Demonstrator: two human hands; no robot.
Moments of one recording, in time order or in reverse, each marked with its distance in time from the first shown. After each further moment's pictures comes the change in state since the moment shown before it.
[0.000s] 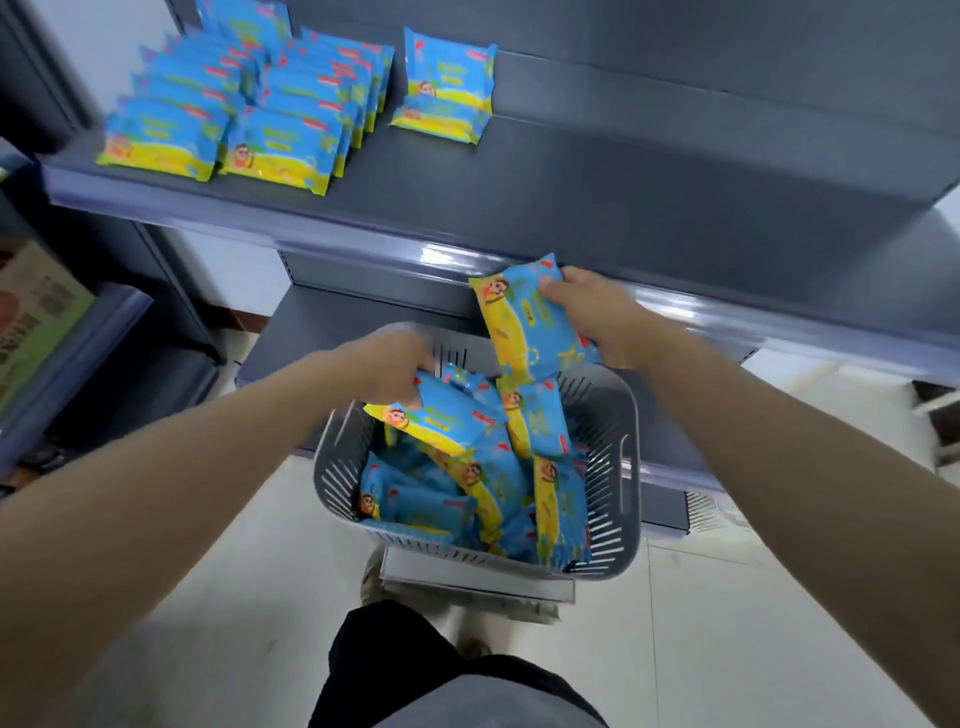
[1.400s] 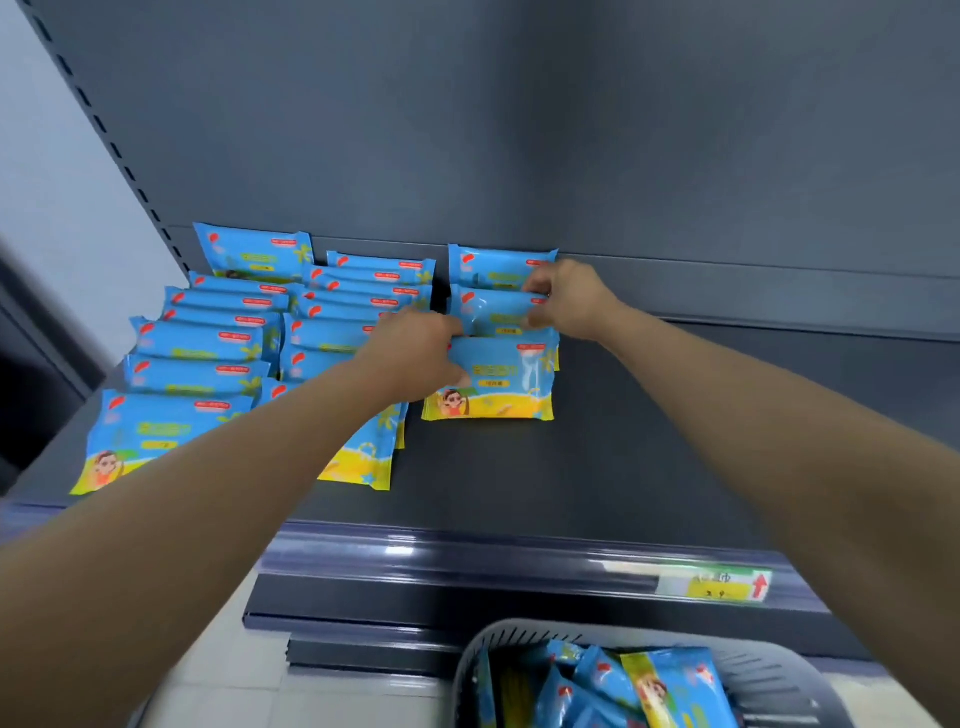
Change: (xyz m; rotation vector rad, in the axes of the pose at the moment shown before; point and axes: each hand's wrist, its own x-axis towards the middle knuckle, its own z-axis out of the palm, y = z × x) left_hand 0.167 -0.154 -0.225 0.030 0.498 0.054; right_hand 0.293 -0.179 0.017 -0.866 0.267 -0.312
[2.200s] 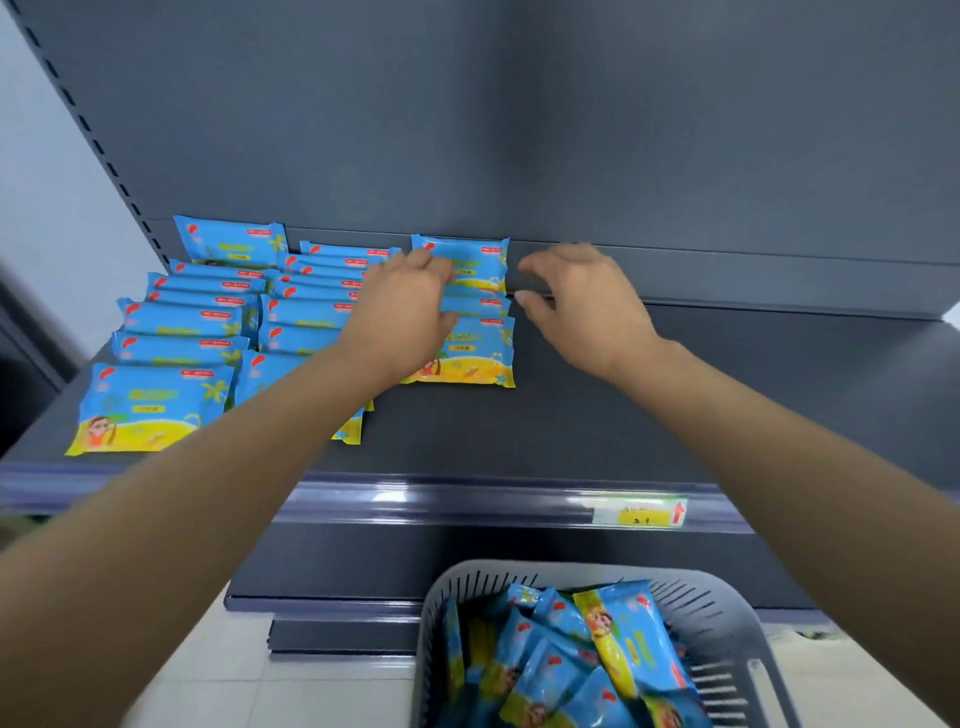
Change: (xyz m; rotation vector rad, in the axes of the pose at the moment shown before) left_hand -0.043 0.058 -0.030 0.025 0.343 0.072; right_hand -0.147 -0.039 -0.050 -0.350 0.306 -0.189
